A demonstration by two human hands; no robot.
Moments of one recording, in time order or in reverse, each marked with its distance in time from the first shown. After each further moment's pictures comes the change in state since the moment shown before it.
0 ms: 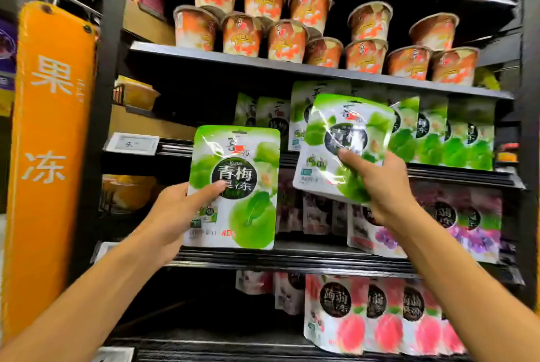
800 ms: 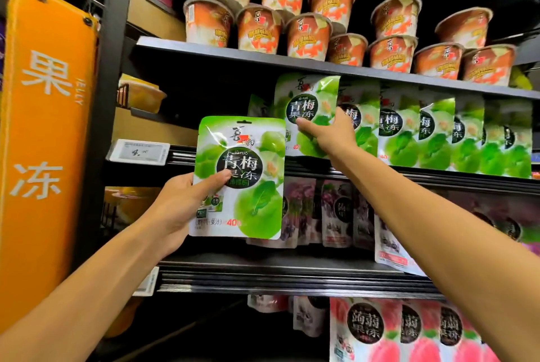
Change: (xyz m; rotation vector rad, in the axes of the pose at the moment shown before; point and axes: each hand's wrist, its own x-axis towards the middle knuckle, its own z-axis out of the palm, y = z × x) left_hand 0.060 0.007 -0.032 -0.020 -0.073 0.017; right_hand 0.108 0.012 0.126 -0.374 0.002 -0.139
